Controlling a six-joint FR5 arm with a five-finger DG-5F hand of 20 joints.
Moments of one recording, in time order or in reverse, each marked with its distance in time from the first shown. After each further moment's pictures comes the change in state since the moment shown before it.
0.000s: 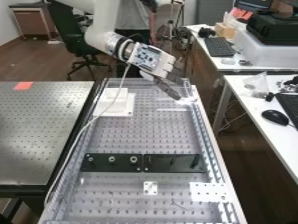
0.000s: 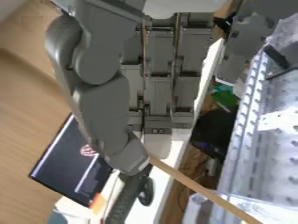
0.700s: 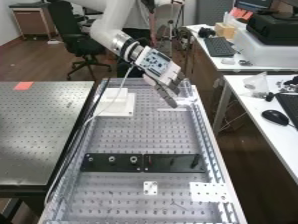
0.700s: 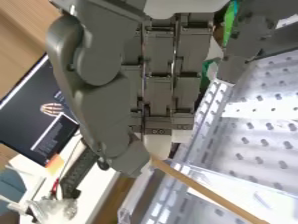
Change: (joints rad) arm -0.029 -0.092 0.170 -0.329 -0.123 0.012
